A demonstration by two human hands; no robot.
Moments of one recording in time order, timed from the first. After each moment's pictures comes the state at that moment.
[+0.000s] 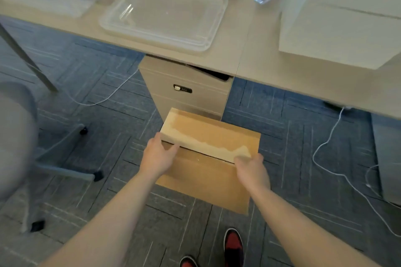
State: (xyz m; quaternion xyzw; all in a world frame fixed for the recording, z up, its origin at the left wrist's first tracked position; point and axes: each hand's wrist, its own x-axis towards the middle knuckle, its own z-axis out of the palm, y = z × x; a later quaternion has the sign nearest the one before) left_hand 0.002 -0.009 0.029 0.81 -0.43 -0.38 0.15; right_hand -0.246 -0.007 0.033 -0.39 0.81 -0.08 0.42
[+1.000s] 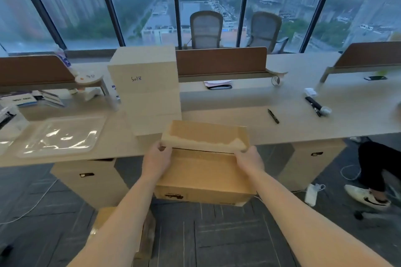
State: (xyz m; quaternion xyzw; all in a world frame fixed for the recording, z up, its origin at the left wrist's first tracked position) left_hand -0.442 0.089 0.445 0.67 -0.56 -0.39 0.28; right_hand -0.697 0.139 0.415 -0.32 0.84 -0.29 0.33
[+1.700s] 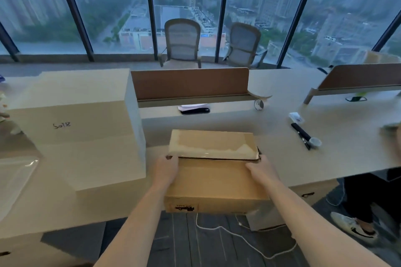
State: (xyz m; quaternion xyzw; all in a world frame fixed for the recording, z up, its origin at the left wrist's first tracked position) left_hand -0.644 -0.137 0.418 0.66 -0.55 -0.44 0.26; right_hand -0.902 -0.049 0.413 -0.31 0.85 -0.30 0.30
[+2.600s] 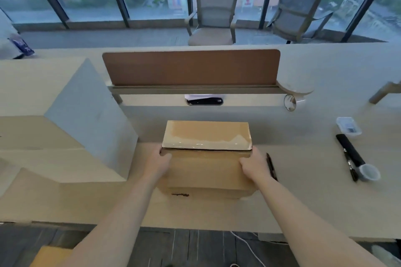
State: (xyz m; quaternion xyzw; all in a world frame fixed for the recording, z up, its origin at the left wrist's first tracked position) left_hand -0.770 -0.282 0.340 0.73 -0.48 -0.43 0.23; right_hand -1.045 -0.242 0.324 -0.36 0.79 -0.26 0.42
